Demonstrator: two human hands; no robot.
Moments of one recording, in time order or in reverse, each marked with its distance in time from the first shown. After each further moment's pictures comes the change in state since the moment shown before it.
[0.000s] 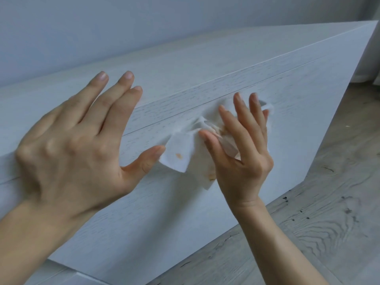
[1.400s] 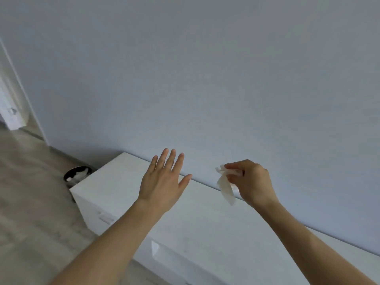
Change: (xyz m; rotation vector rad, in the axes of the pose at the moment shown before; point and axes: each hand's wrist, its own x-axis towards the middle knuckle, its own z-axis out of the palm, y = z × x) left_hand 0.083 -0.456 -0.686 0.380 -0.695 -0.977; right_hand 0.470 -0.725 0.289 0.363 -1.485 0.313
